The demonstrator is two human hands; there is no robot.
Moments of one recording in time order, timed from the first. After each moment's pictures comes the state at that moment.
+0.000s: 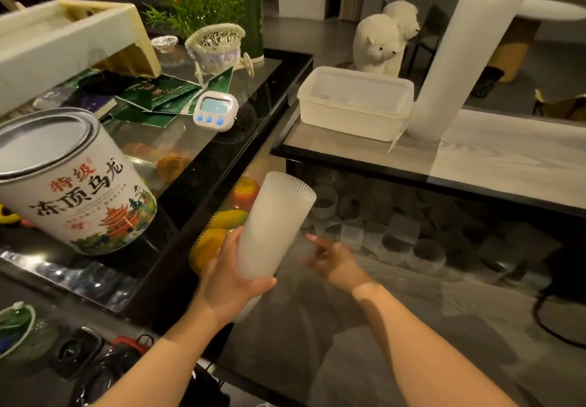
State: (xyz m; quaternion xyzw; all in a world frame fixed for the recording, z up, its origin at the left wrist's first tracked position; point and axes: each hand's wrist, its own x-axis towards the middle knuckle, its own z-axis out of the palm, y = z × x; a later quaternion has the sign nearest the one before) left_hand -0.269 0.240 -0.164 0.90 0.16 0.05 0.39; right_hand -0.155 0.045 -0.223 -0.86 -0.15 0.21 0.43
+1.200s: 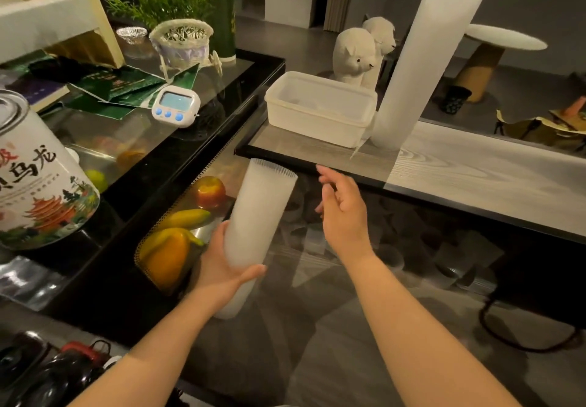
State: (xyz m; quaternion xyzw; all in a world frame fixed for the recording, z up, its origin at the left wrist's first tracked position) left_hand -0.234 0.184 -0.176 0.85 0.18 0.07 0.49; right_hand -0.137 0.000 -0.125 -0.81 -0.16 -0.13 0.55
